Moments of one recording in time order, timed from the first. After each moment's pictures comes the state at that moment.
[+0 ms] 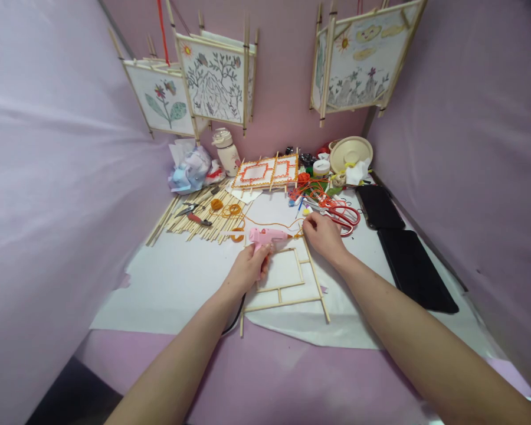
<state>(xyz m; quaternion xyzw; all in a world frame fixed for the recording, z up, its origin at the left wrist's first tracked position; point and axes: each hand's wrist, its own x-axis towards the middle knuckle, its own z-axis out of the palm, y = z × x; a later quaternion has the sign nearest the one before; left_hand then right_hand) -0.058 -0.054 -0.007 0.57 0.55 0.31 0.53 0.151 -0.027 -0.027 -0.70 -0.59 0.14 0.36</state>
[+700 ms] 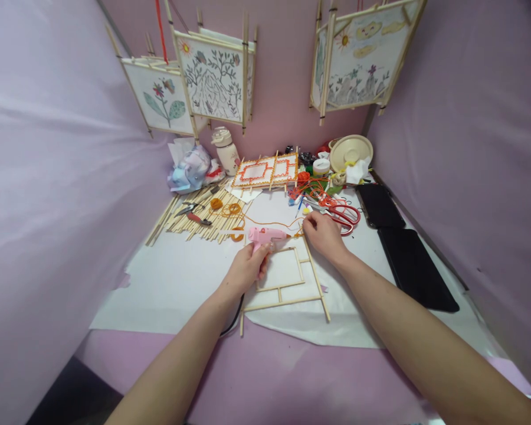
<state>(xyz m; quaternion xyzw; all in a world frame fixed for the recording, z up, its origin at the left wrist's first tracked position) -0.060 -0.055 0.001 0.60 0.57 0.28 0.49 0.150 -0.027 -0.026 -0.71 -0.59 0.14 0.35</state>
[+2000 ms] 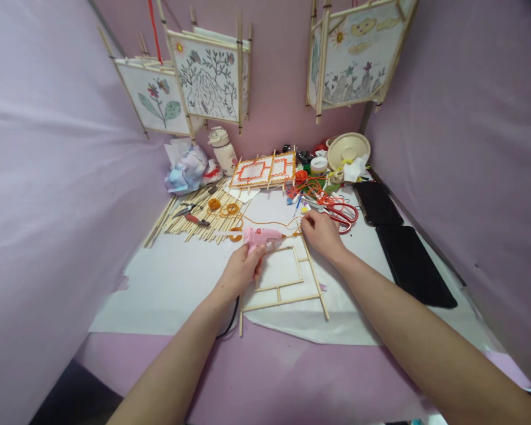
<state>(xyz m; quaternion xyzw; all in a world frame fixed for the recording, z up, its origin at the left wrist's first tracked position) -0.069 -0.057 0.004 0.63 0.58 0.26 0.44 0.150 -0.028 -0.024 -0.71 -0.60 0.13 0.35</state>
